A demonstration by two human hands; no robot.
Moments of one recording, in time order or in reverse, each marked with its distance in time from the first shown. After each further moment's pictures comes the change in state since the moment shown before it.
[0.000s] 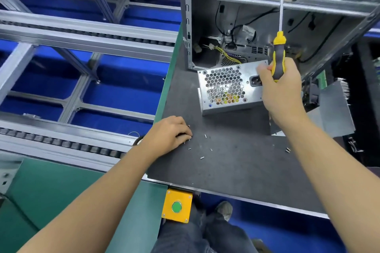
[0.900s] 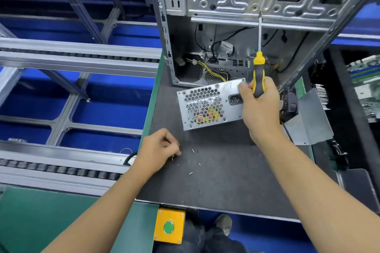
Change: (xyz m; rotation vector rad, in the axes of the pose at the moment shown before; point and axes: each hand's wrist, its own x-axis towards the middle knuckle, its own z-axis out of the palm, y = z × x) left_hand 0.007 0.018 0.009 -0.613 0.163 -0.540; right_hand -0.009 0.006 0.004 0.149 0.127 0.058
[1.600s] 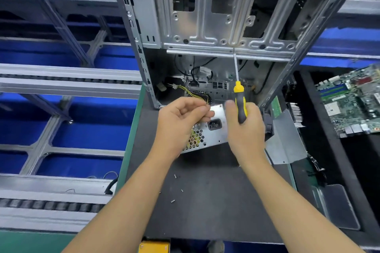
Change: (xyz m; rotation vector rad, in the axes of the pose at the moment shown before) left_hand 0.034 0.160 0.047 -0.669 -0.020 0.345; right_hand 0.001 -0.009 -0.020 -0.188 0.061 -0.034
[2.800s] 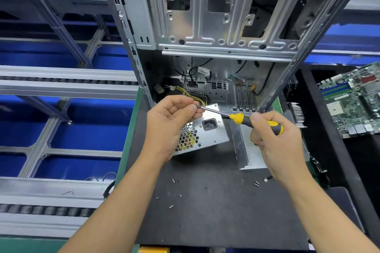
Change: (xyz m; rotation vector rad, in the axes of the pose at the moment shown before) left_hand 0.013 -0.006 -0.011 -0.115 0.013 0.026; right_hand 0.008 0.018 -0.057 0.440 -0.184 0.105
